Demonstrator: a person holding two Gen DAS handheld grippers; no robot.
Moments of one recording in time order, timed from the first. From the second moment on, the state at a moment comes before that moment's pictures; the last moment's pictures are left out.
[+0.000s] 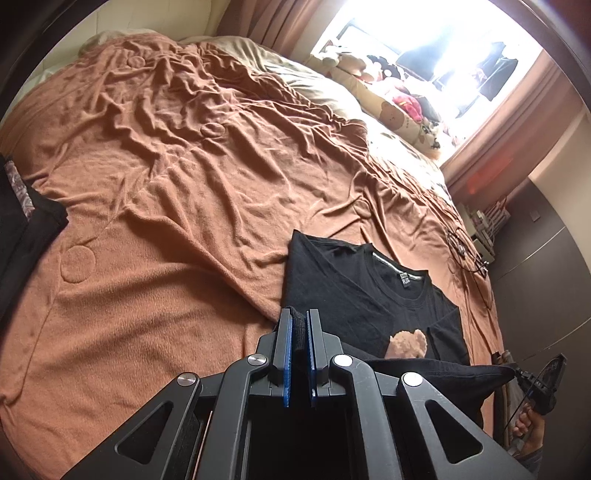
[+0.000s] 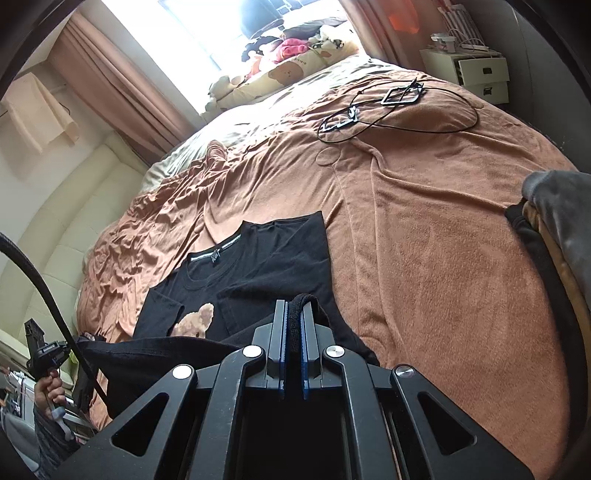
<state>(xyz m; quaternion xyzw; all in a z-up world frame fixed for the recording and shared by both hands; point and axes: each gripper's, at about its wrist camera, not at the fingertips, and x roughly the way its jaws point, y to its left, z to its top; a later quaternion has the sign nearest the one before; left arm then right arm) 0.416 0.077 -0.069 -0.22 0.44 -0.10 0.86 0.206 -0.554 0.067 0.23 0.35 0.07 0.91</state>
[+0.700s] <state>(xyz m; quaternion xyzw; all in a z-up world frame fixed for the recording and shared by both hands) 0.541 0.044 -0.156 -0.12 0.52 -0.05 0.84 0.345 -0.545 0.007 0.19 0.43 0.01 0.88</state>
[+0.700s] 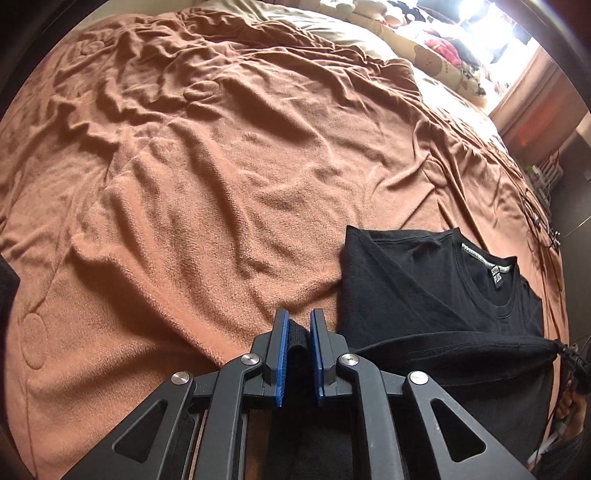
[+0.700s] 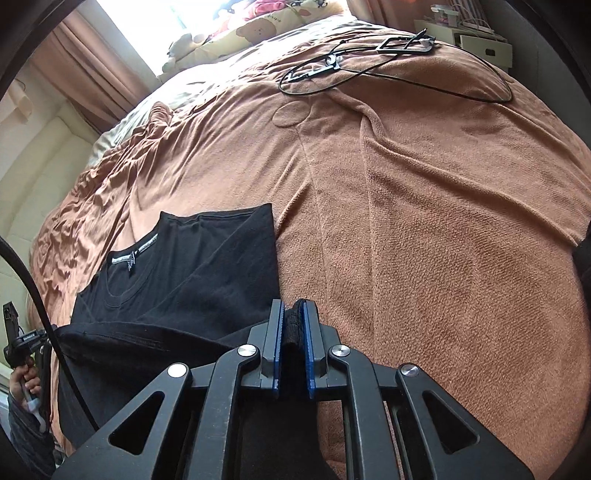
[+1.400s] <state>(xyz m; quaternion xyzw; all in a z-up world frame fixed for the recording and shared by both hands) 0.507 0.038 -0.158 -0.01 0.52 -0.12 0.84 0.325 -0.527 0.009 0.08 0.46 0.05 0.88</state>
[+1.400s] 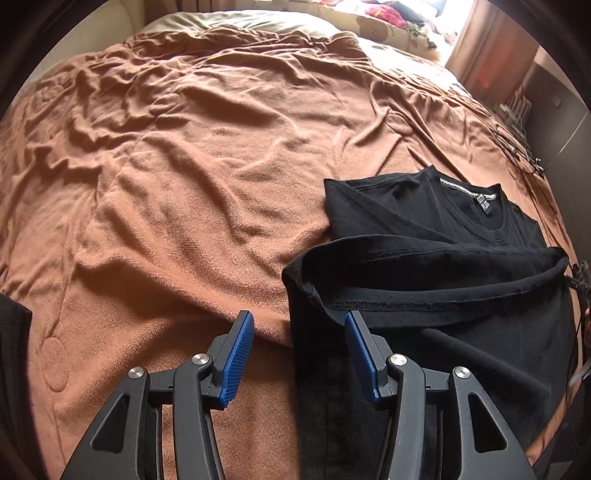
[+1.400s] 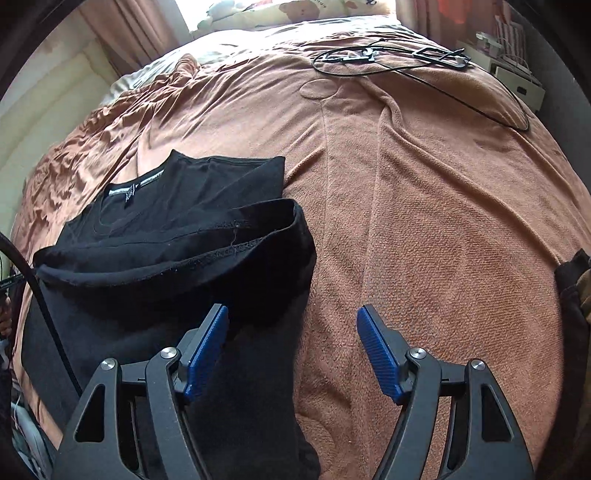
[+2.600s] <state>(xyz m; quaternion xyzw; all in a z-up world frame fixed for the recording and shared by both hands) 0.549 0.046 -0.161 -0.08 0.49 -0.13 0.86 0.351 -0.544 0.013 0.14 0.40 0.05 0.91</state>
